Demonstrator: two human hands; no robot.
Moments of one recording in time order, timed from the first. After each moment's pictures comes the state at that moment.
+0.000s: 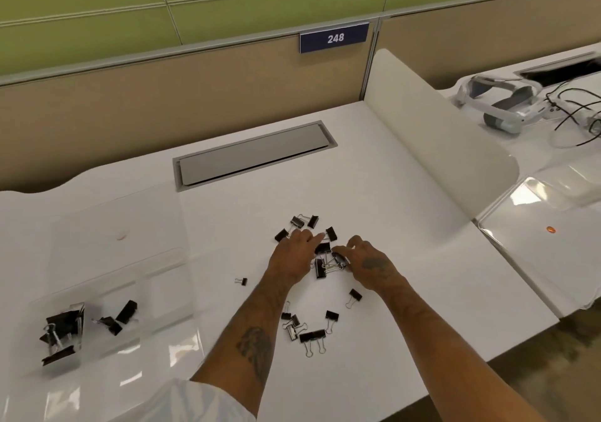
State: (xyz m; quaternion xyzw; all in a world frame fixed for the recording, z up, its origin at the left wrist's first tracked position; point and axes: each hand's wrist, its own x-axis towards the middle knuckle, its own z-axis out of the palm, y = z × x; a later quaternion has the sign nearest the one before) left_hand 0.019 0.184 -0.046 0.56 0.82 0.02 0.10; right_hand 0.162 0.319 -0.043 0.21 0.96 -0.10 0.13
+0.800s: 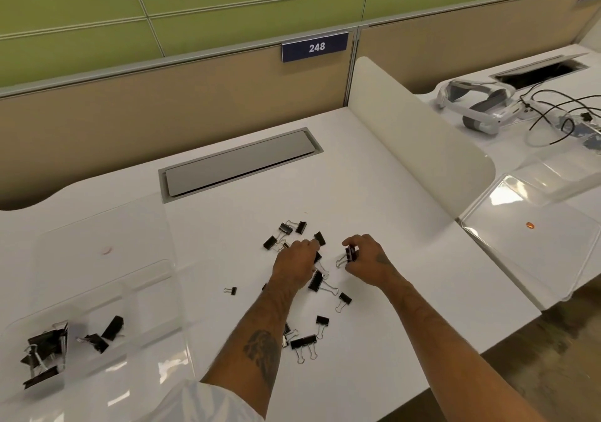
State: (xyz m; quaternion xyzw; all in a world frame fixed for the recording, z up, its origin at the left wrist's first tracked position) left_hand 0.037 0.209 -0.054 0.52 0.84 0.05 0.14; right_hand 0.177 0.341 -0.033 0.37 0.84 -0.39 0.00
